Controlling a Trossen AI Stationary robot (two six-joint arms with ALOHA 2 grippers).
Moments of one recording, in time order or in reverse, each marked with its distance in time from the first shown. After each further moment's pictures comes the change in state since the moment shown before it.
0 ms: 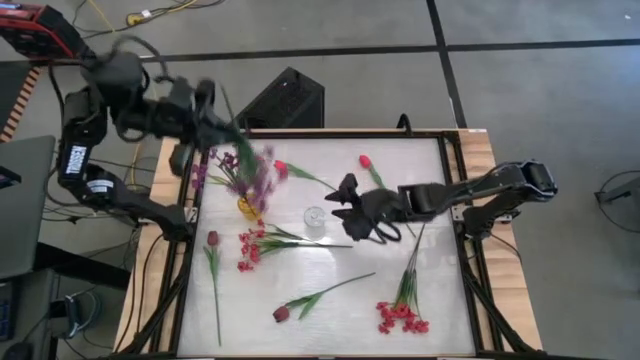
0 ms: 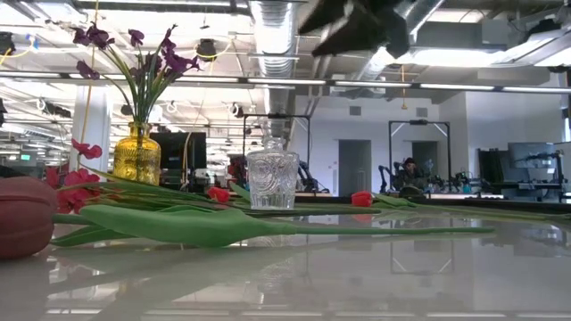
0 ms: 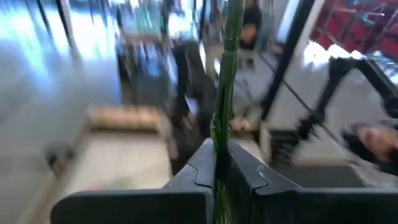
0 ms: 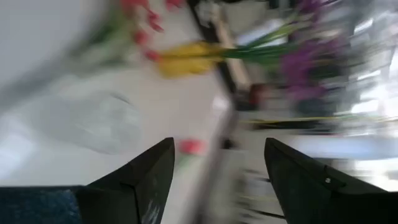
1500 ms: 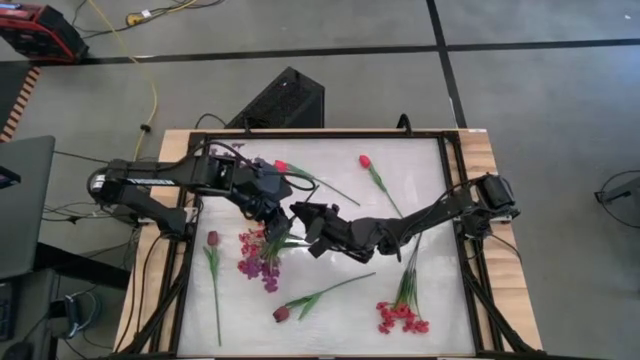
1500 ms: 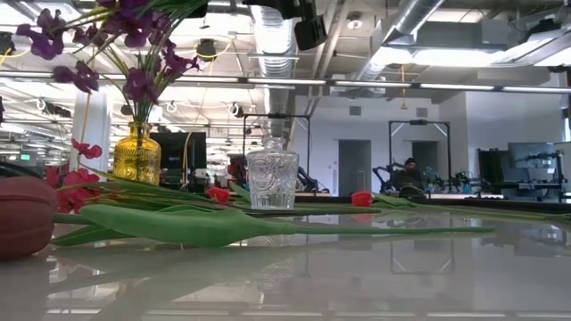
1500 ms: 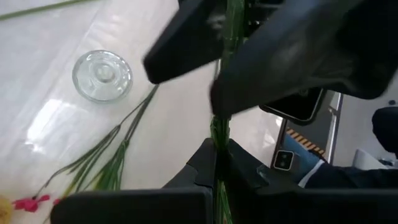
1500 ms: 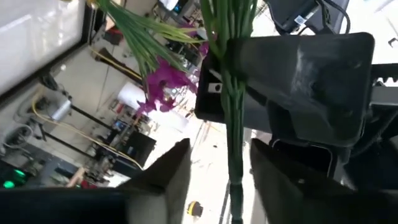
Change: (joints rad) left arm -0.329 0.073 -0.728 0.199 -0.224 -0.594; right arm 0.098 0.378 0.087 0.912 0.330 -1.166
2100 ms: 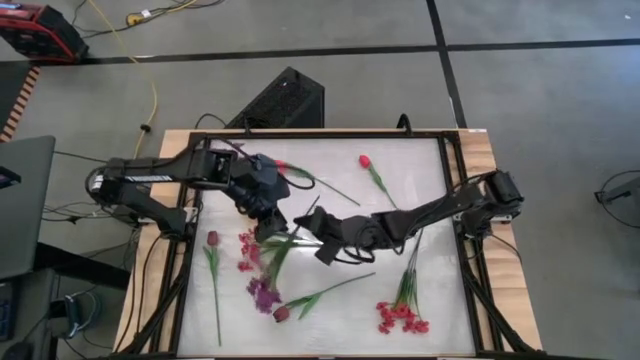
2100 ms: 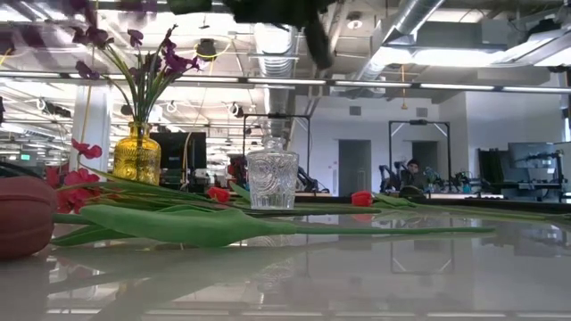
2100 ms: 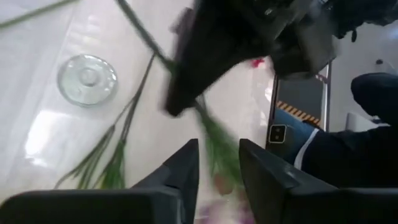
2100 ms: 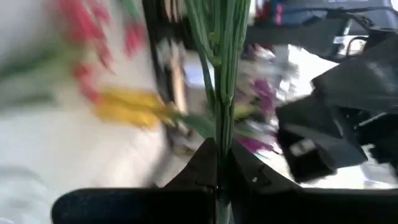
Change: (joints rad) left arm 0.049 -0.001 0.055 -0.074 0.124 0.173; right arm -0.025 -0.104 -0.003 -0.477 -0.315 0.802
